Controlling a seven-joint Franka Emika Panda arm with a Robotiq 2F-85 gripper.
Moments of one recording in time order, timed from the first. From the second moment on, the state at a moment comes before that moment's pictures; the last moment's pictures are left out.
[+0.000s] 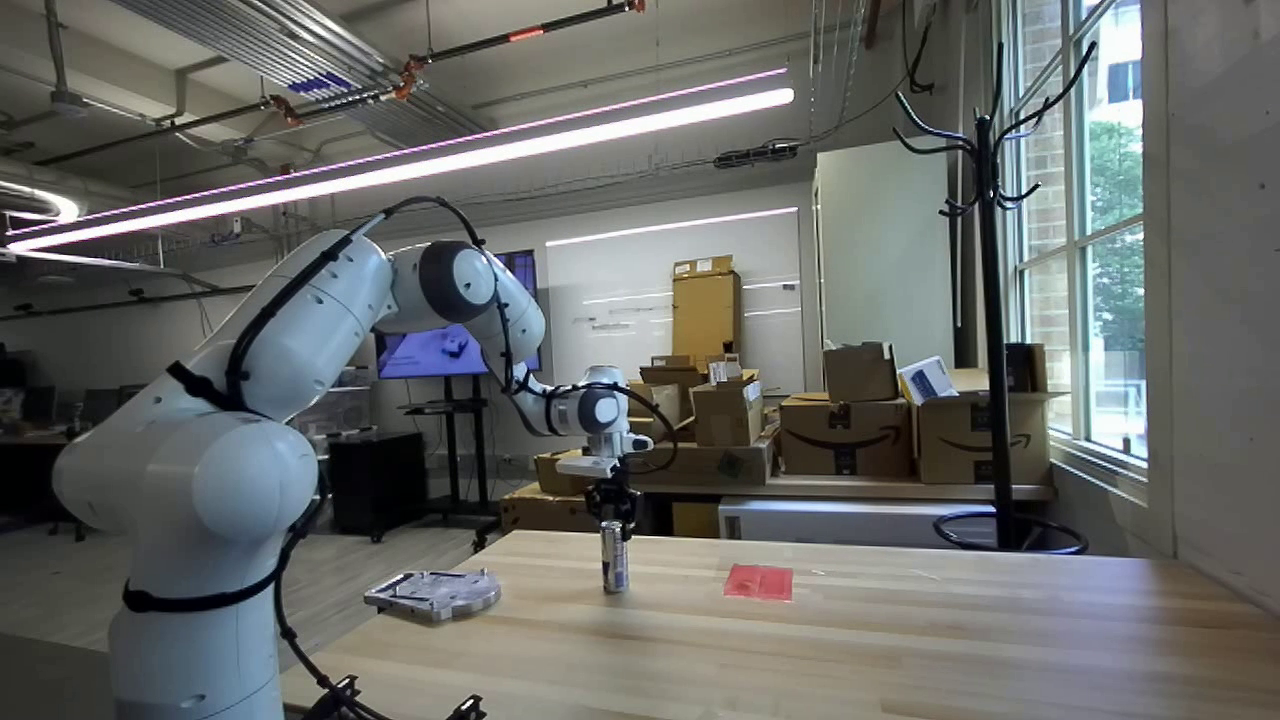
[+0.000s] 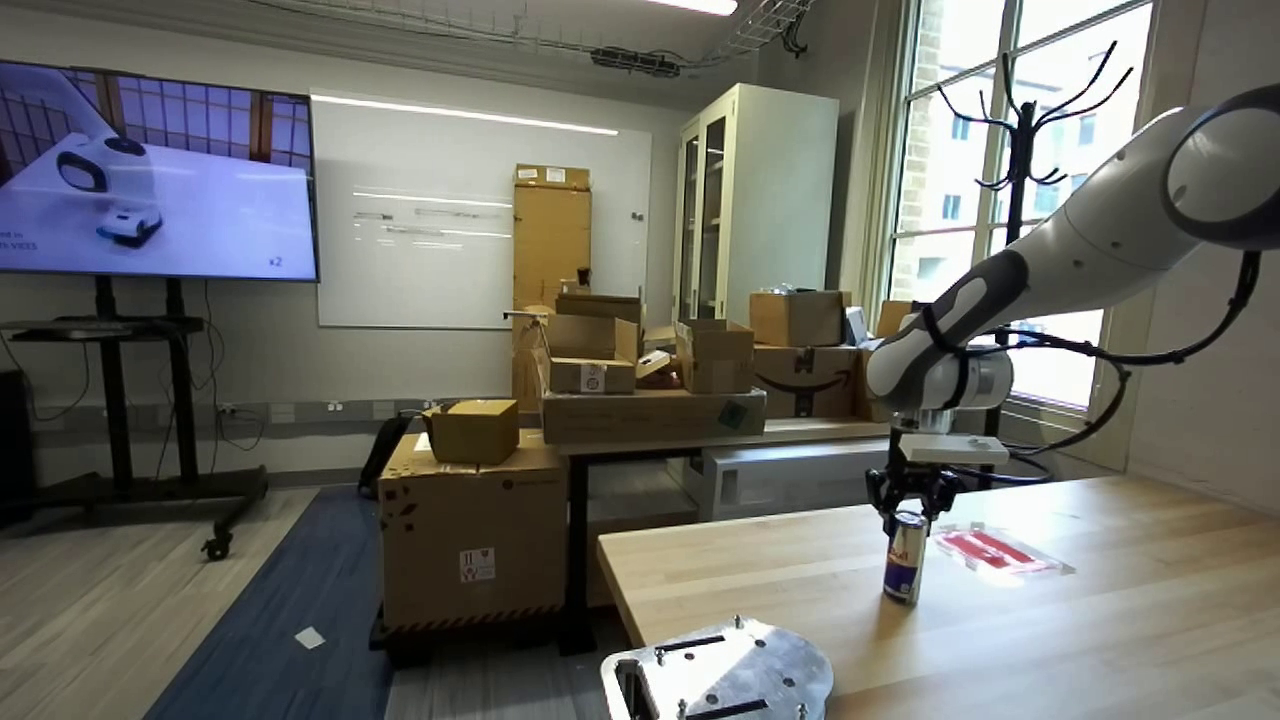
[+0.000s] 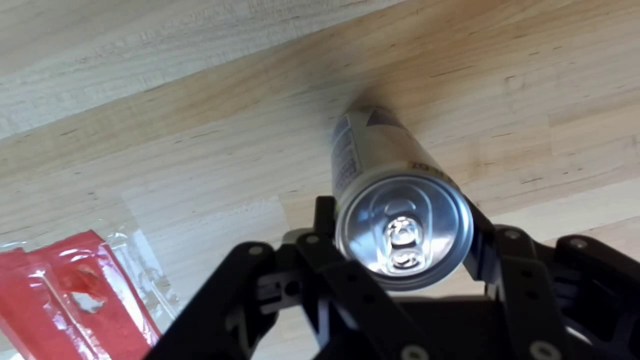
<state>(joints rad) -0.11 0.71 -0.09 -1.61 0.05 2.34 0.03</state>
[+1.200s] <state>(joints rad) 0.07 0.26 0.03 -1.98 0.05 2.29 0.01</state>
